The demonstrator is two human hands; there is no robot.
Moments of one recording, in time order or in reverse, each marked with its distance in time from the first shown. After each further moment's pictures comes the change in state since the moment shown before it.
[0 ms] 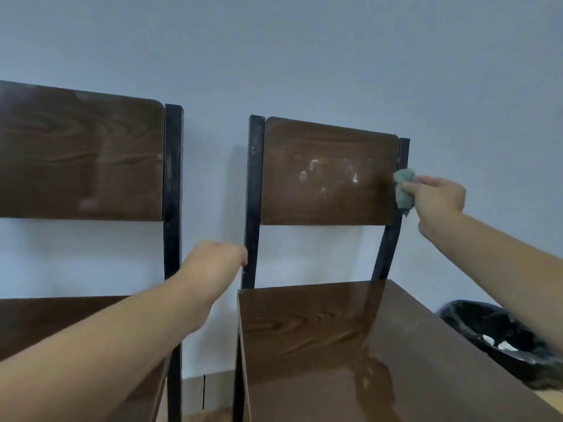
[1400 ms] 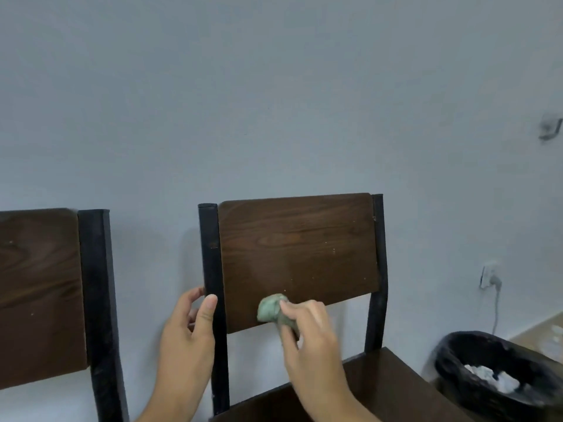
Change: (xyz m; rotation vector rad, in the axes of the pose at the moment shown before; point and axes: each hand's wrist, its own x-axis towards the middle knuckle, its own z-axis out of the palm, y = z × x) left_hand 0.125 0.022 0.043 -0.099 0.106 0.492; right_hand -0.147 0.058 0.092 -0.333 -0.321 -0.734
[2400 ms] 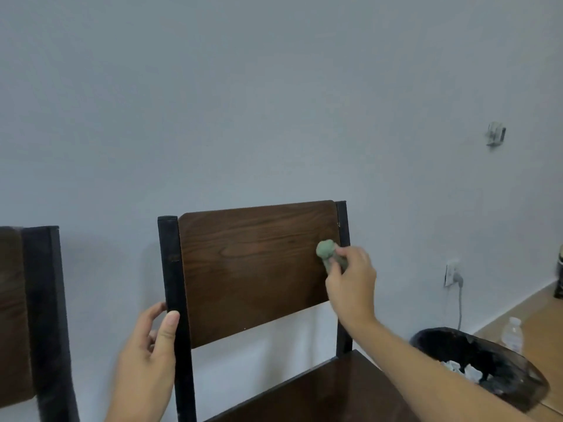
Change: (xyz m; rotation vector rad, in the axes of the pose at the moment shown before) left_hand -0.006 0.007 0.005 0.098 0.003 0.004; right_hand 0.093 0.078 -0.081 -0.103 0.294 0.290
